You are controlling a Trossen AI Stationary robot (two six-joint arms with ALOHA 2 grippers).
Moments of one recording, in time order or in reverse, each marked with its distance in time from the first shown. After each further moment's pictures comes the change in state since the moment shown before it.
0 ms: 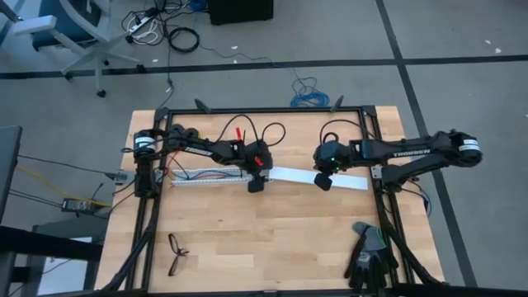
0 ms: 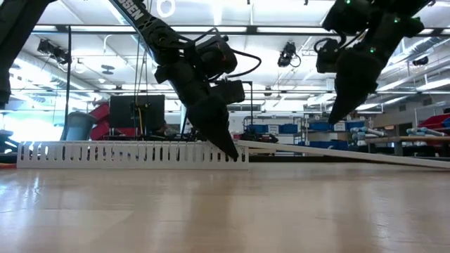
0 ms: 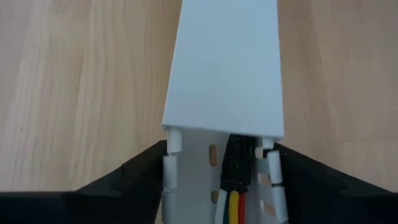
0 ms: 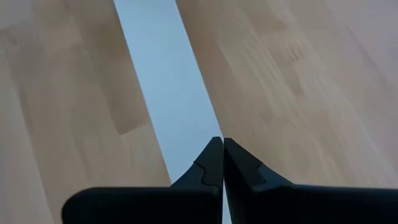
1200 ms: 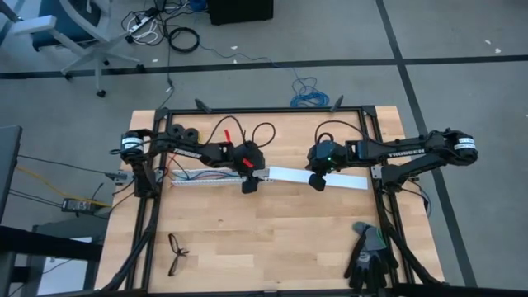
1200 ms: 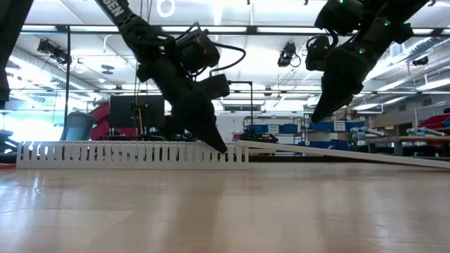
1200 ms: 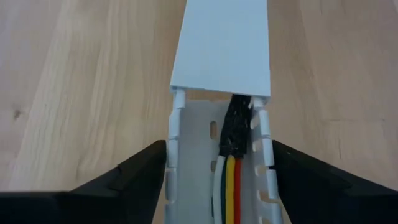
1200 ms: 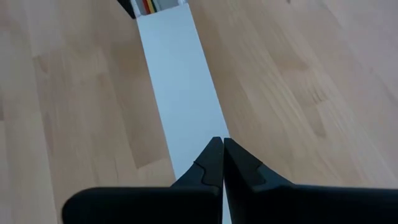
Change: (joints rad) left arm -0.006 -0.119 -0.165 0.129 -0.027 -0.023; right arm -0.001 0.063 0.000 0.162 -0.031 -0.045
